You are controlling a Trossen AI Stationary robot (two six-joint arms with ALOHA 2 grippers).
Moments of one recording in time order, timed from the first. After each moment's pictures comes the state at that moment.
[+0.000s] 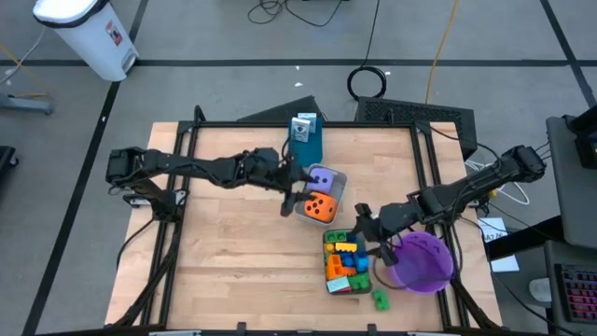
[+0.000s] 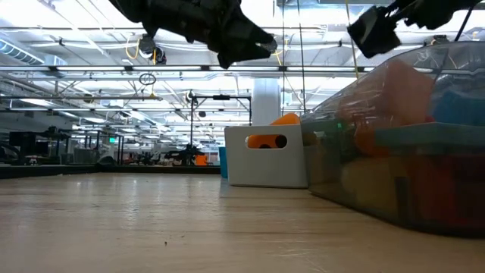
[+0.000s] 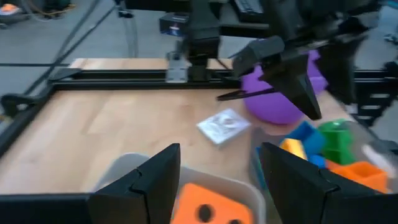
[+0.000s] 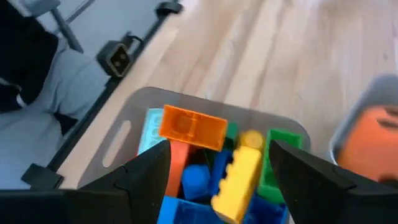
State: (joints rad) left arm 0.12 1.57 1.04 0.21 0.21 0.04; right arm 0.36 1.12 0.75 -0.25 -0.10 0.07
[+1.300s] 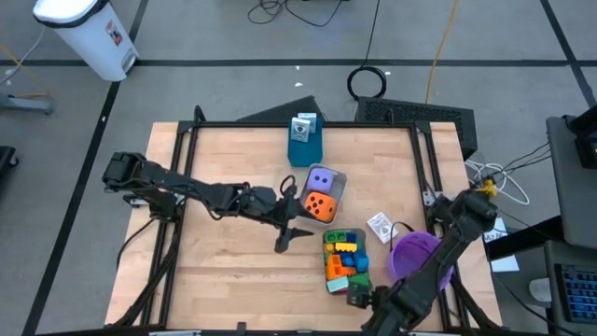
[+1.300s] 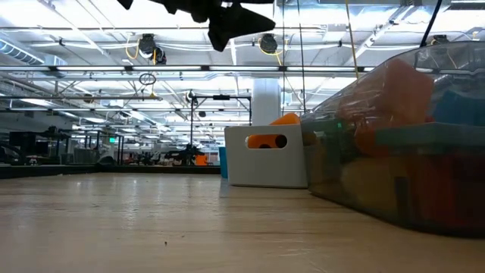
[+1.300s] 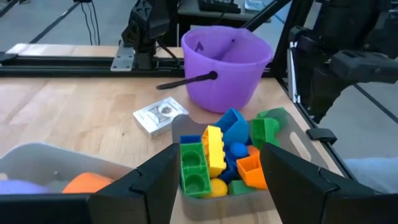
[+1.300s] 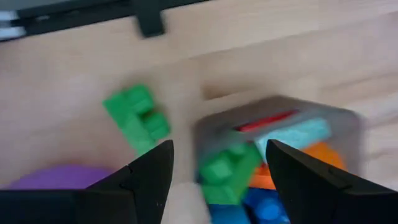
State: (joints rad) left arm -0.17 1.57 1.02 0.21 0.02 -0.09; right arm 0.84 1.88 1.63 -1.15 0.11 -0.53
